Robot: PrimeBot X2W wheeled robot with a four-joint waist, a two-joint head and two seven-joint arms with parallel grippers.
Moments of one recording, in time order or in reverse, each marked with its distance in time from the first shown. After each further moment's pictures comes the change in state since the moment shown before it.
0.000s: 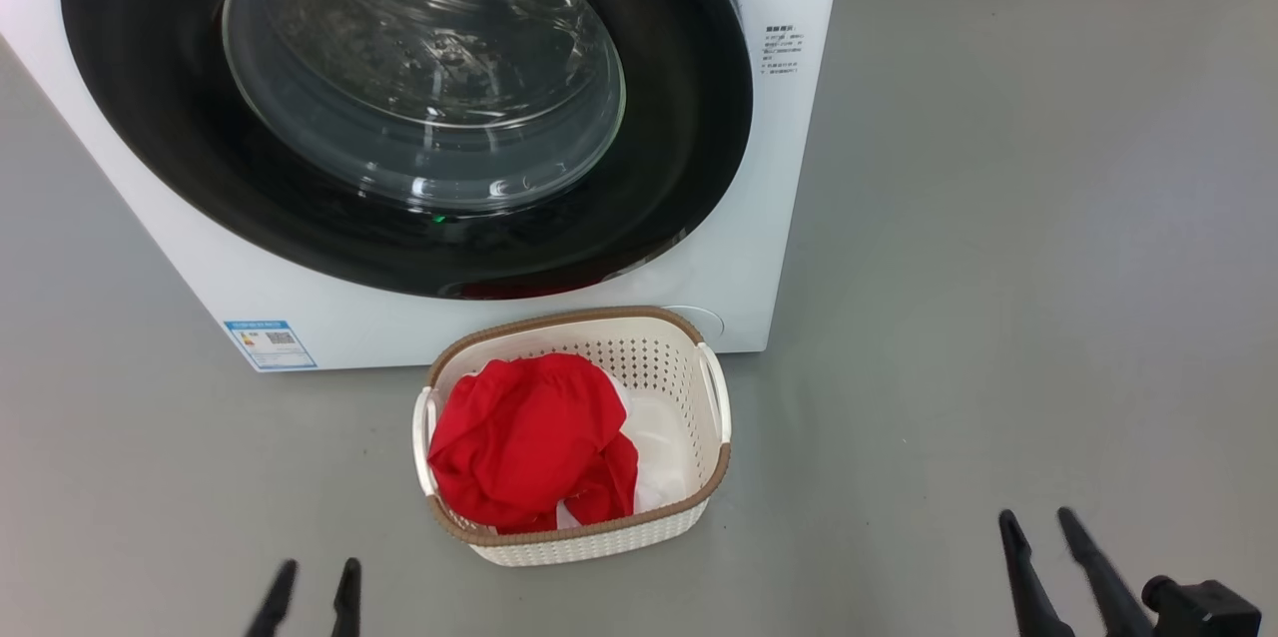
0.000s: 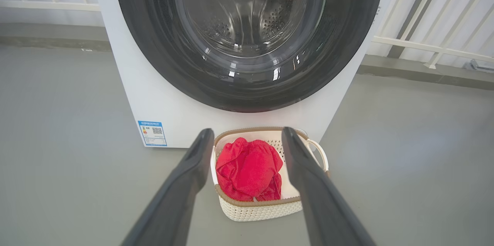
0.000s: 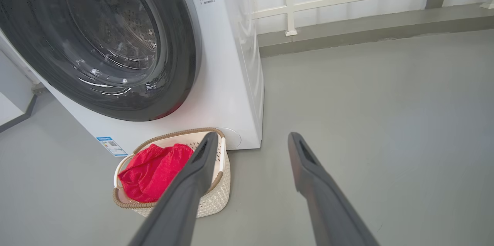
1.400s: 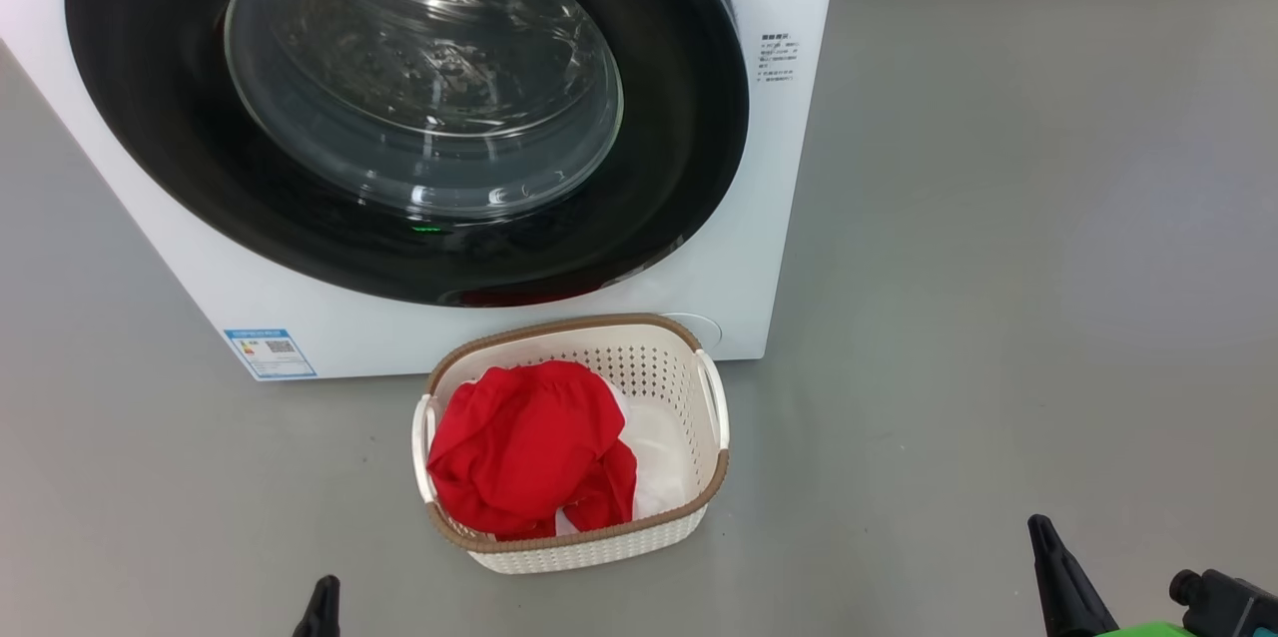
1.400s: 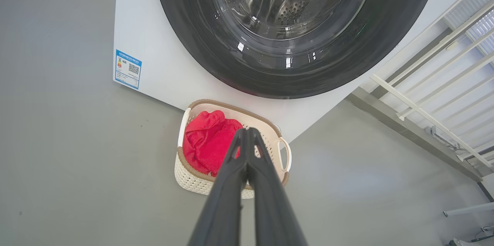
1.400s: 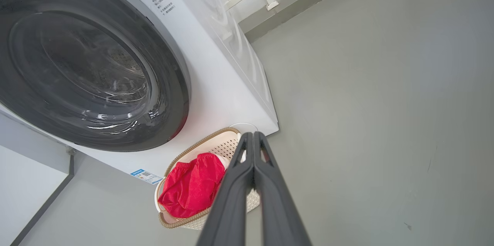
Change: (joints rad) left arm -0.026 -0.039 -0.009 0.093 -0.376 0.002 0.099; right arm -0.037 0.024 -0.007 0.080 0.349 0.000 0.096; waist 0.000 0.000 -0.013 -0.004
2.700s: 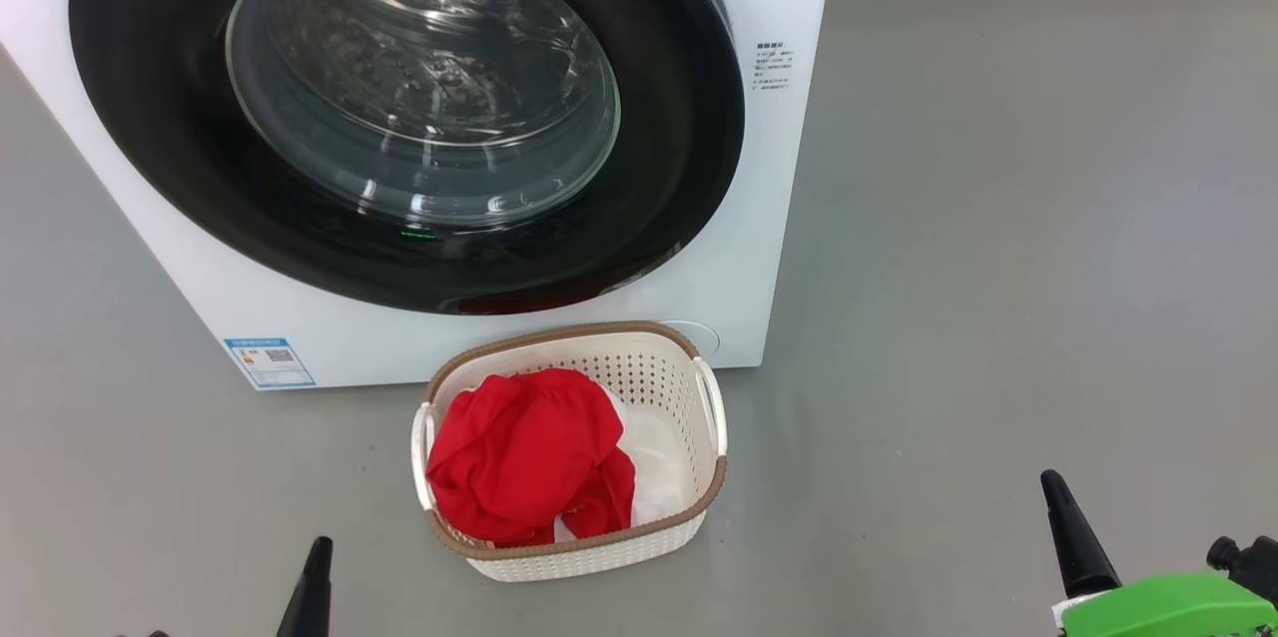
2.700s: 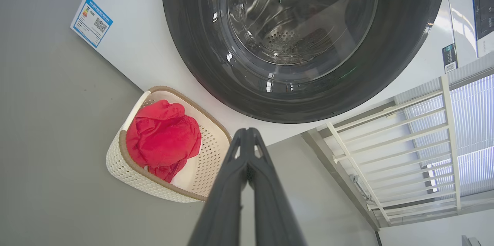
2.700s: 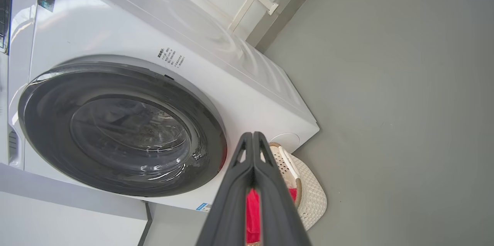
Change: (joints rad) left arm -0.066 -0.011 0.022 0.002 -0.409 0.000 0.106; right arm -0.063 -0.003 -0.029 -0.018 0.394 0.000 0.109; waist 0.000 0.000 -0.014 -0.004
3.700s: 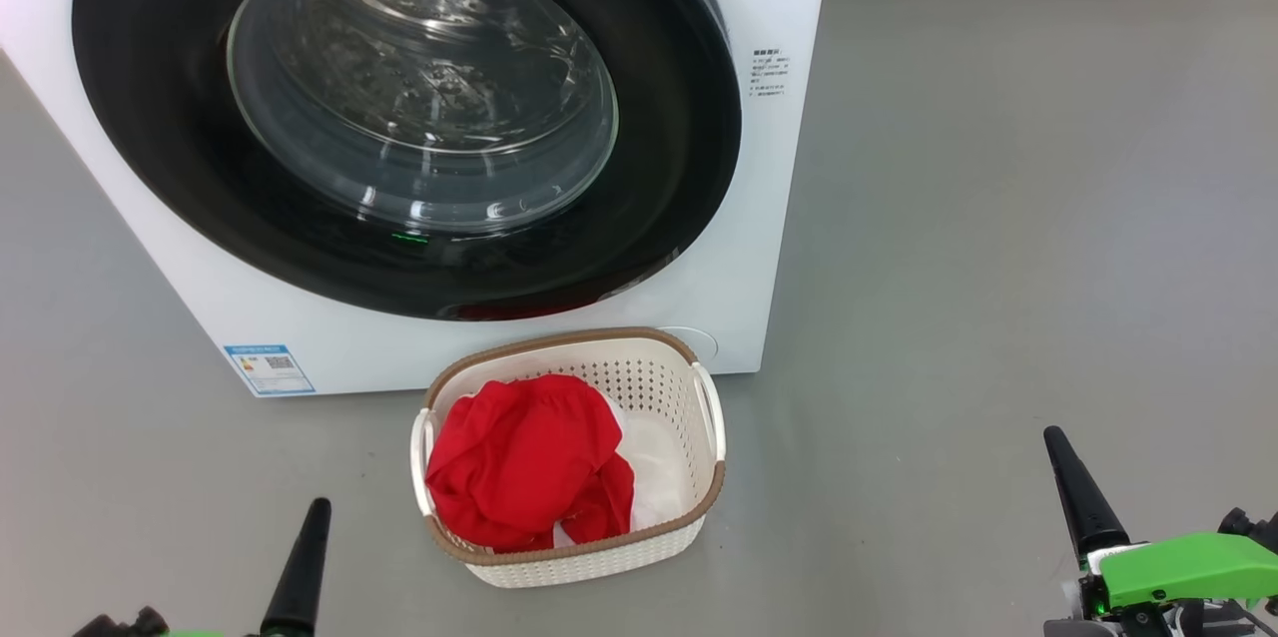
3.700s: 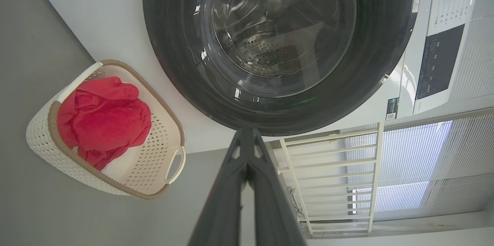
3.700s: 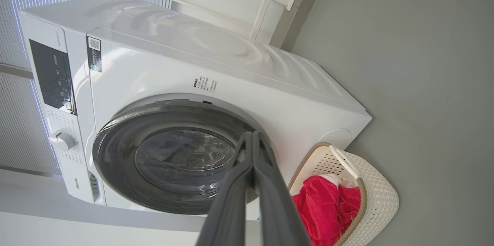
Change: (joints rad) left arm -0.047 -0.006 0.021 0.000 -0.304 0.000 0.082; right arm -0.059 -0.002 -0.021 -0.016 0.287 0.000 0.086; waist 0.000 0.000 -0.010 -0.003
